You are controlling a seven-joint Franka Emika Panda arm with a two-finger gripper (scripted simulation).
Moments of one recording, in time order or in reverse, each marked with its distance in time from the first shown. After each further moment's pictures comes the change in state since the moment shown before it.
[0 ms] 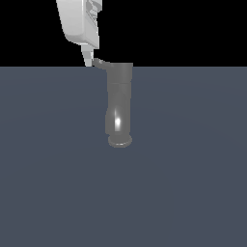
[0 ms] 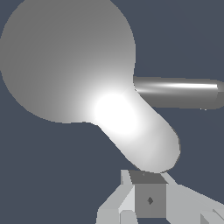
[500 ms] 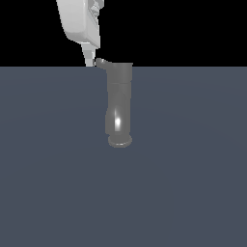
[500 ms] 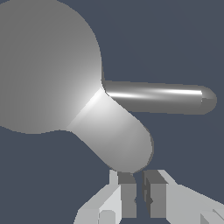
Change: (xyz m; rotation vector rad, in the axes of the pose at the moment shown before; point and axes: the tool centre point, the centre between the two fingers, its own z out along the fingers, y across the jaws) arm 0.007 0.021 0.000 -0.002 0.001 -0.013
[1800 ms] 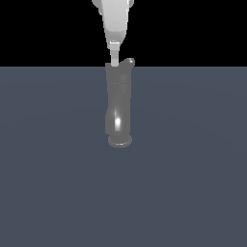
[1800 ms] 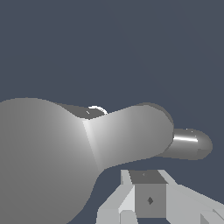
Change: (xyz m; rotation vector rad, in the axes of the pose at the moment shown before) arm 0.062 0.003 0.000 -0.015 -0.003 -0.059
